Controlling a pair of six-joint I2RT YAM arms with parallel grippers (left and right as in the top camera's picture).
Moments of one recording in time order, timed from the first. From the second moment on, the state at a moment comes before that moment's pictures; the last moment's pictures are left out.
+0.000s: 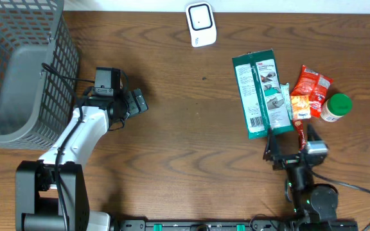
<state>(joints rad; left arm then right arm) -0.08 1.62 0.96 -0.48 0.10 -0.49 0.14 0.01 0.01 0.04 0.02 0.09</state>
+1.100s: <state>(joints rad) -0.08 1.62 0.96 -0.48 0.10 -0.49 0.14 0.01 0.01 -0.07 0.00 0.09</state>
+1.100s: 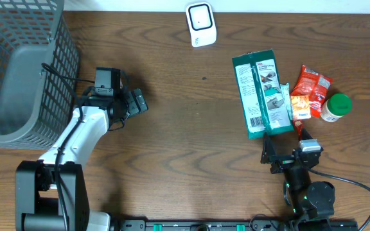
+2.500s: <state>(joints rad) -0.05 0.08 0.77 -0.92 0.02 -0.43 0.14 0.01 0.01 -0.07 0.00 0.09</state>
